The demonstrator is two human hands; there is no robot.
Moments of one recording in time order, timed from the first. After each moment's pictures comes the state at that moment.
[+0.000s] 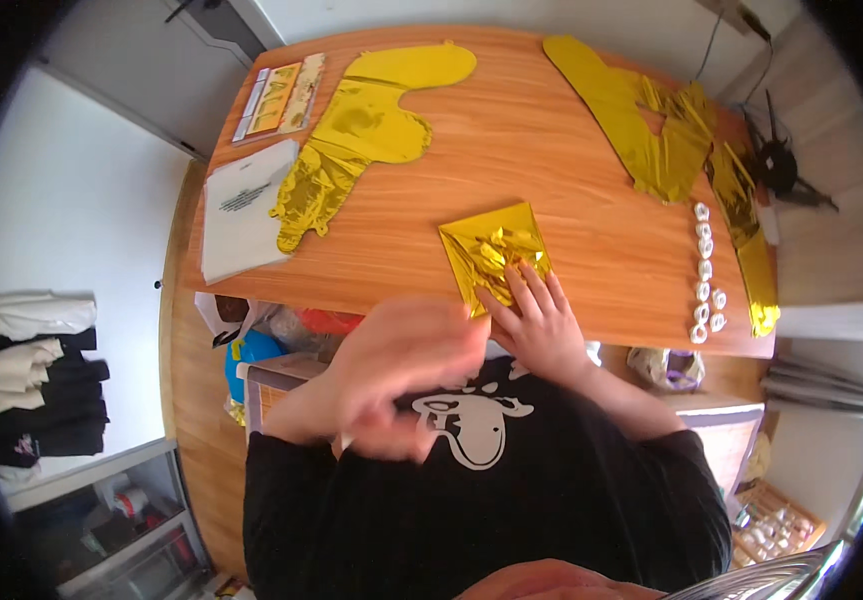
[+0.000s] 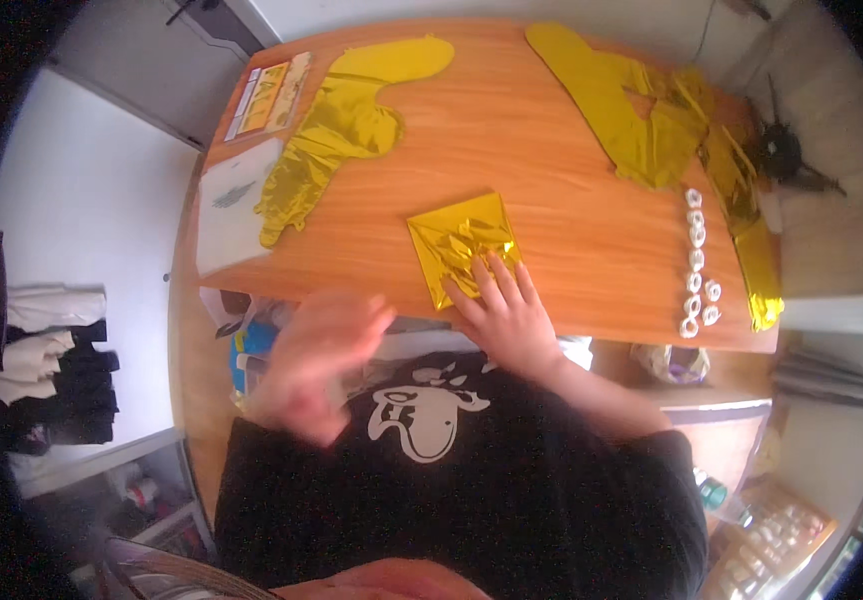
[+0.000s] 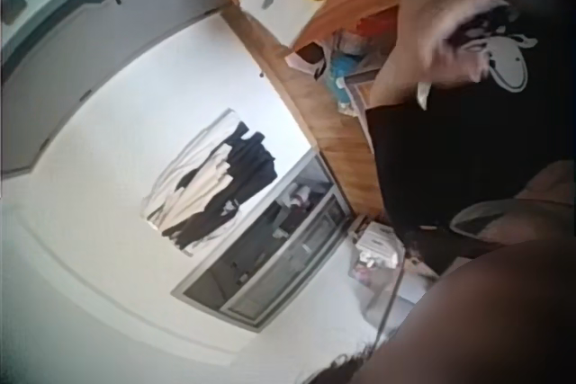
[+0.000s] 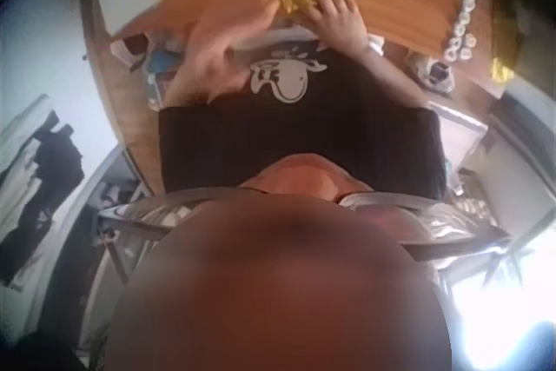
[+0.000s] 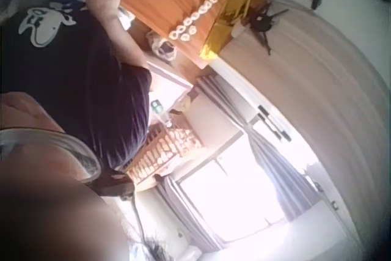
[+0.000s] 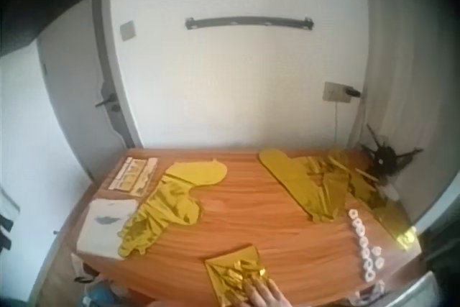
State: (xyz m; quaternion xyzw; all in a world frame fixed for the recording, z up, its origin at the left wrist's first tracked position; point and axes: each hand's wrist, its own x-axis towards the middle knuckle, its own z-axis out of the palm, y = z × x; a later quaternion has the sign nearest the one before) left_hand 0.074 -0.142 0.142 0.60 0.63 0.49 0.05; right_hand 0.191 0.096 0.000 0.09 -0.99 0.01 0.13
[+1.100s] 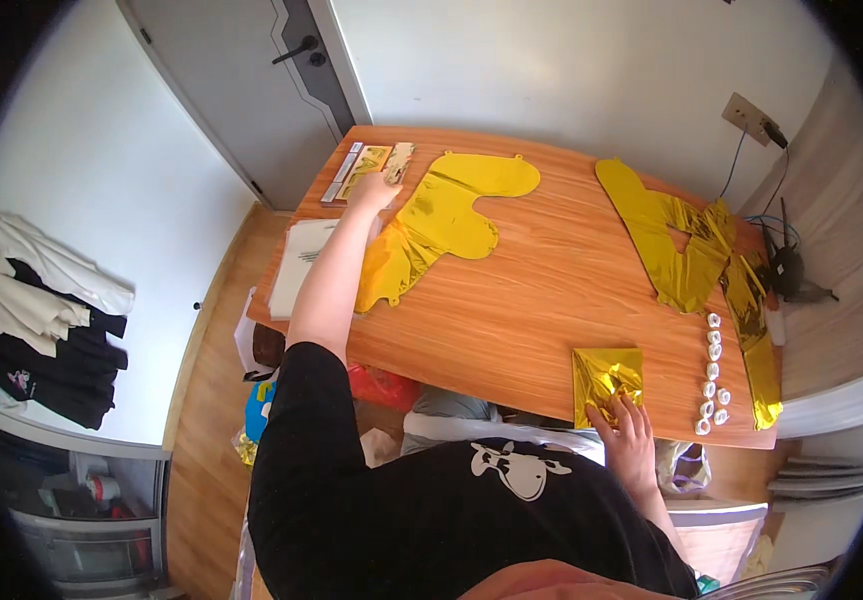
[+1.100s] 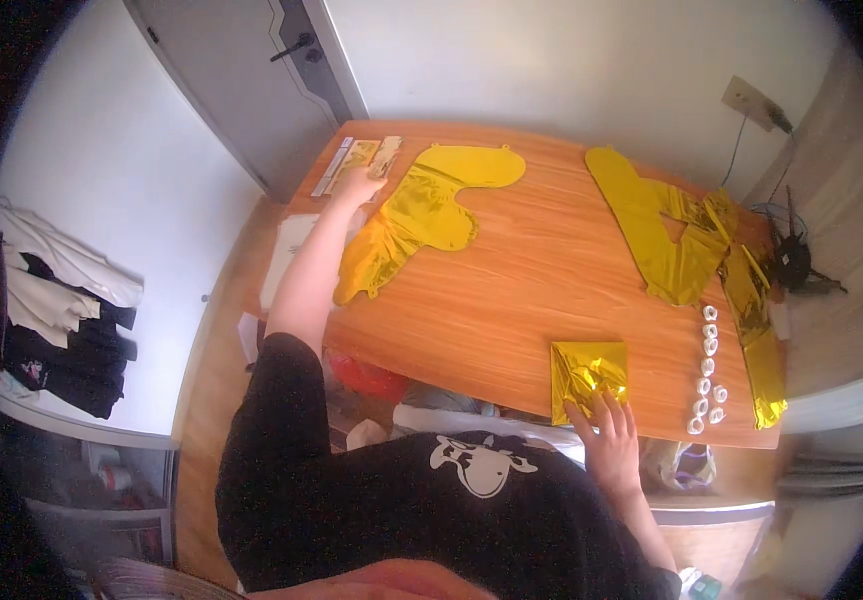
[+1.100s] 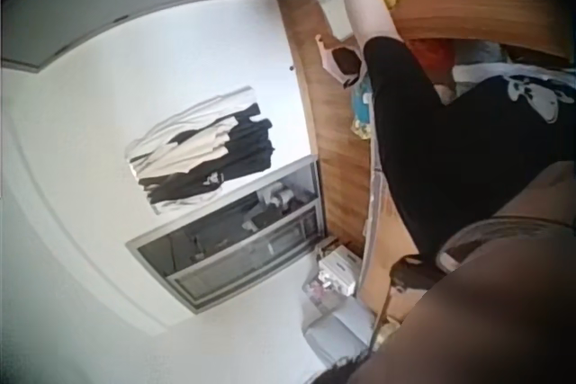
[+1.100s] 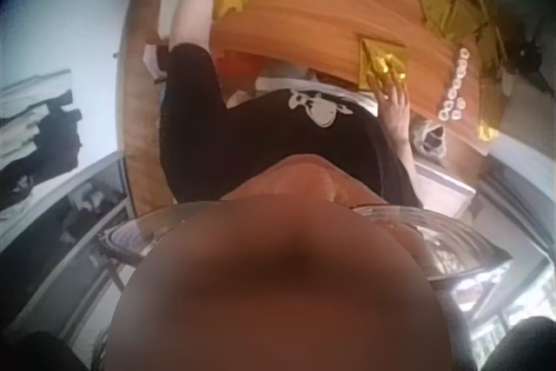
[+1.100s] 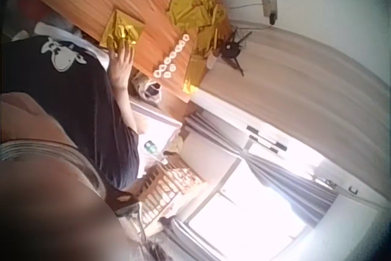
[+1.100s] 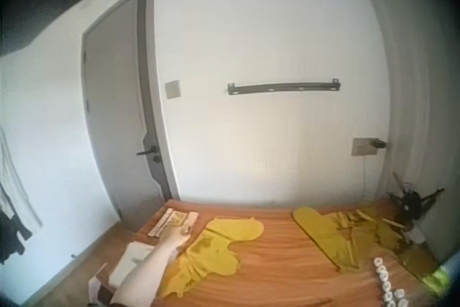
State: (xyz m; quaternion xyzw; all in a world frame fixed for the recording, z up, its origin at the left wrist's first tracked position) left_hand -0.332 -0.148 0.013 0.13 0.96 0.26 0.03; right_hand 0.283 0.156 0.007 -0.01 -1.00 0.00 0.09
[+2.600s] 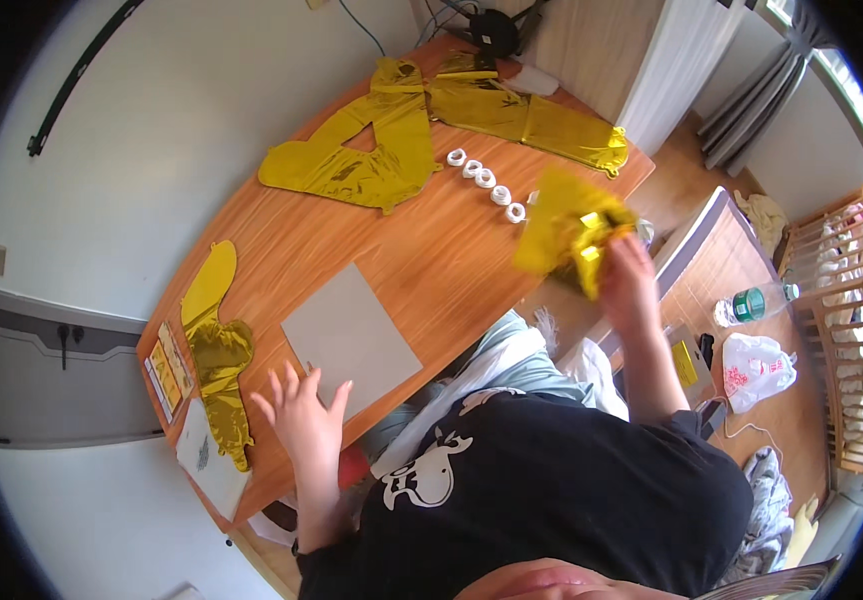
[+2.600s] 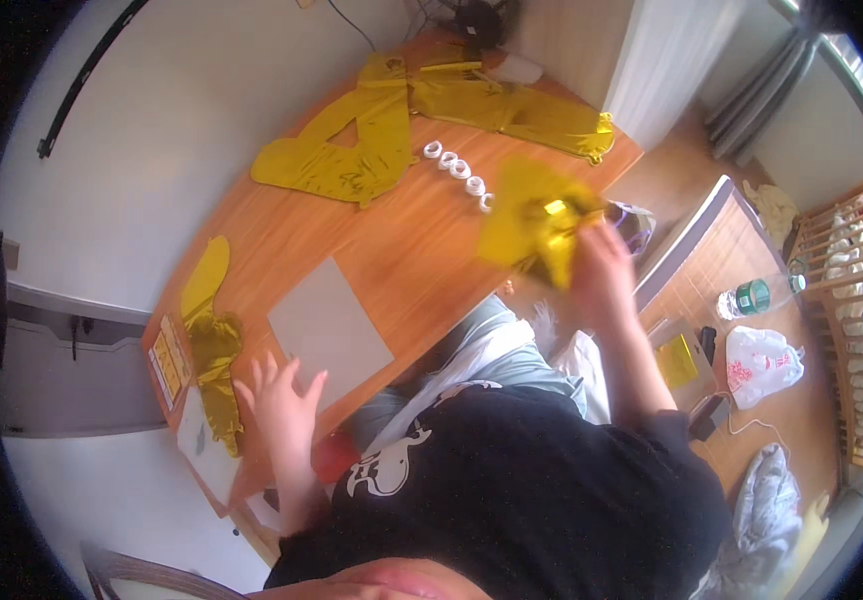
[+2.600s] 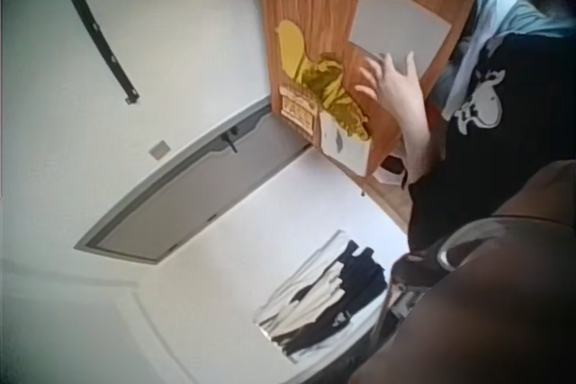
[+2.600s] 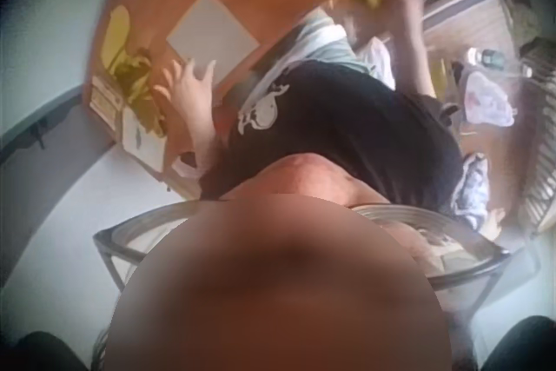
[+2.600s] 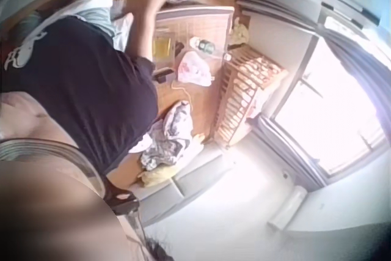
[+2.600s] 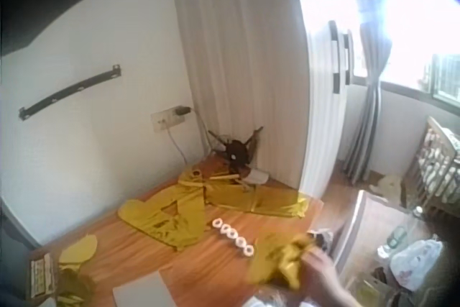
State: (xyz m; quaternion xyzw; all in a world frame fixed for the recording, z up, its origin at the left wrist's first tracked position) left_hand 0.059 -0.035 0.072 0.45 0.89 0.01 -0.06; right_hand 0.409 0.244 0.025 -0.41 -0.31 0.69 0.51
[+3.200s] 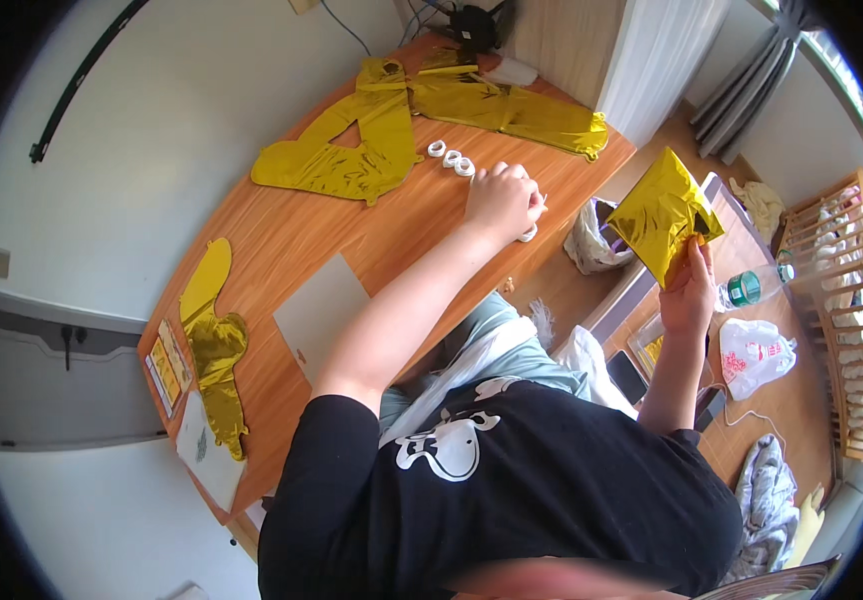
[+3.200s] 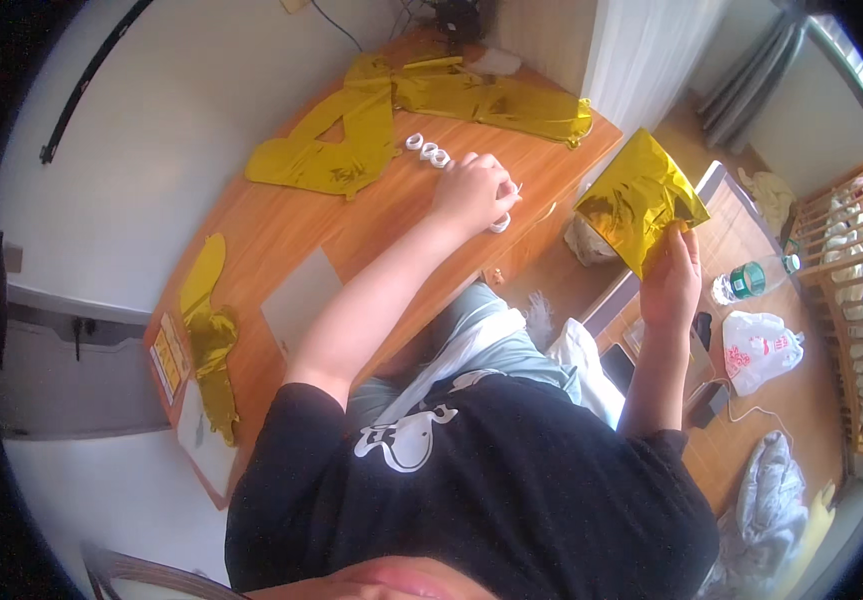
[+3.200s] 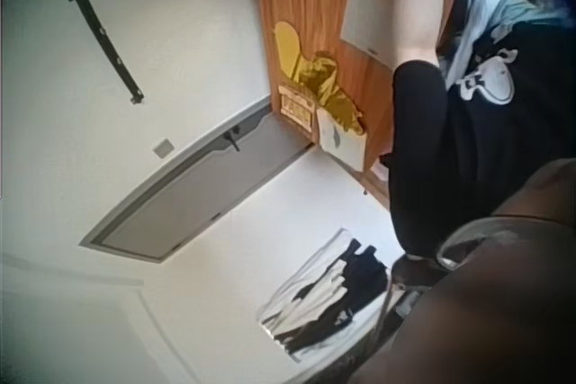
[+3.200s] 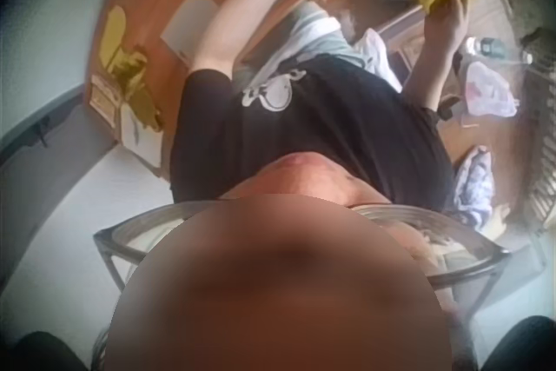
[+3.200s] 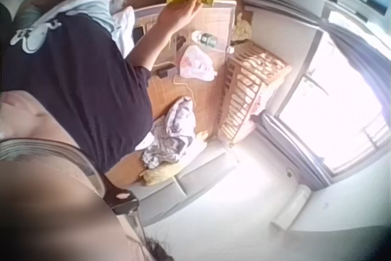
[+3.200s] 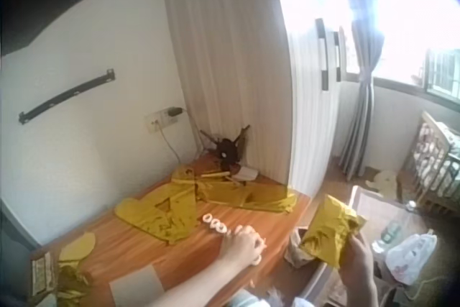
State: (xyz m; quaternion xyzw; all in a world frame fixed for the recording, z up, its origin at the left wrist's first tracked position) left_hand 0.200 0.288 0.030 0.79 0.57 0.25 0.05; right_hand 0.507 0.235 0.041 -0.31 -0.23 0.62 0.68
